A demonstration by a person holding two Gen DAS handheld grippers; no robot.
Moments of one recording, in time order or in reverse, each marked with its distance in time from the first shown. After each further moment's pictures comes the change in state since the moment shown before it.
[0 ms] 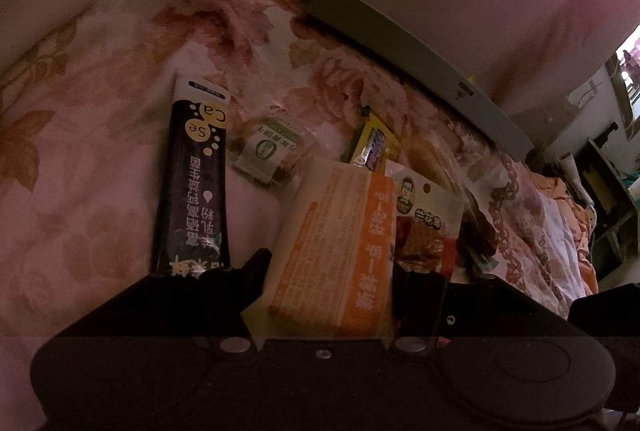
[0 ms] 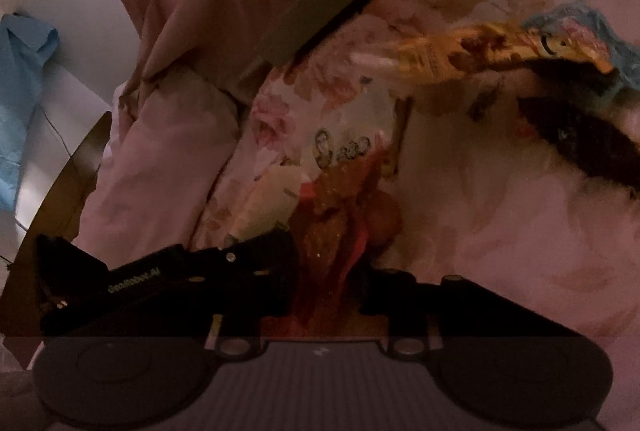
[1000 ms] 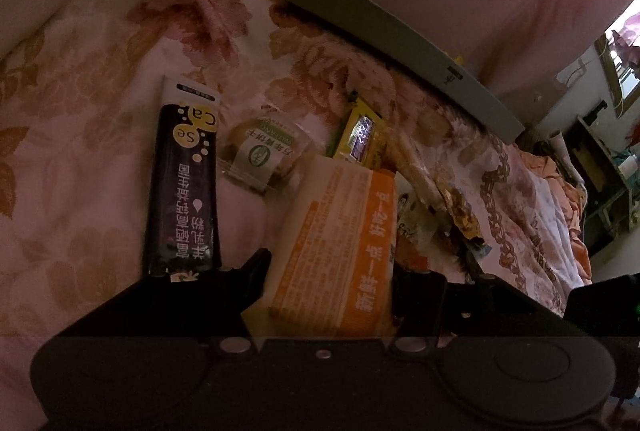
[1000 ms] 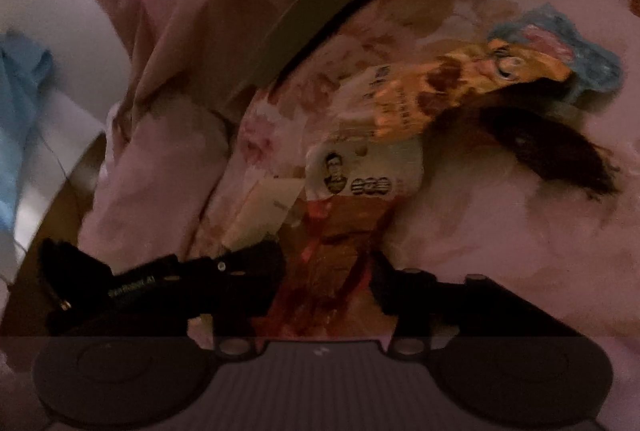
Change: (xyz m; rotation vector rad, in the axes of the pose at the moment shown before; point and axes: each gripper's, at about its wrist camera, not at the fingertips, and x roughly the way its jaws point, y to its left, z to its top) left arm 0.008 -0.001 0.010 0.038 0.060 -0.040; right arm -0.010 -0.005 0.002 0.007 -0.024 -0.036
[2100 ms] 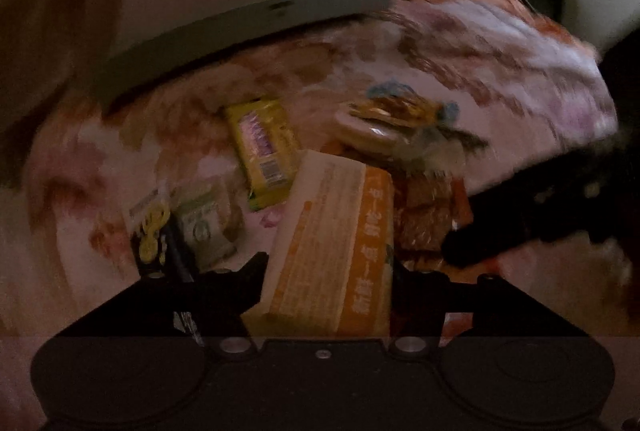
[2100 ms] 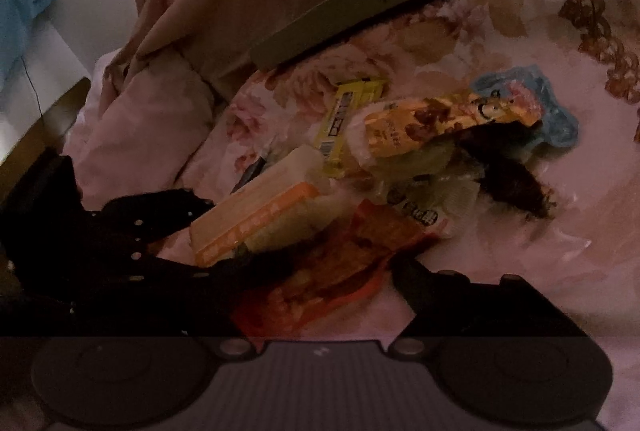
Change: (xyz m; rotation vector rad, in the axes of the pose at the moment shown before) left arm 0.020 -0.057 -0.007 0.754 0.105 0.039; right arm -0.034 0.017 -0.014 -0.137 0.004 -0.104
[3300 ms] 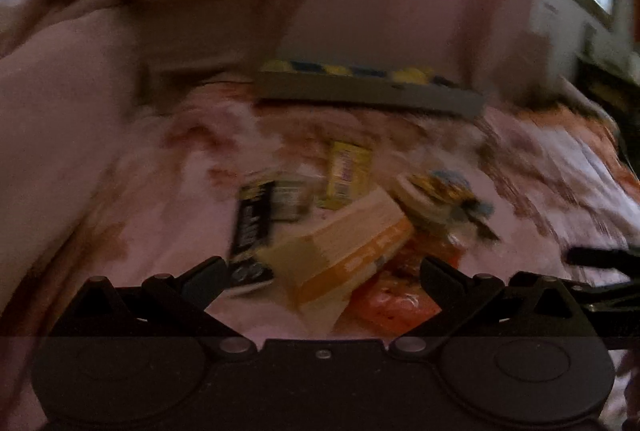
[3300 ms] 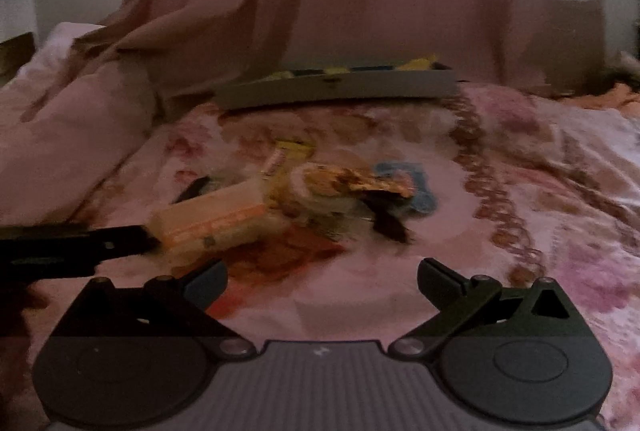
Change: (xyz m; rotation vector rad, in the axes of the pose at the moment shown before) left arm -0.097 -0.048 -0.032 -0.350 -0.186 0.256; right arm -0.077 0.078 -0.044 -0.261 -0.184 -0.434
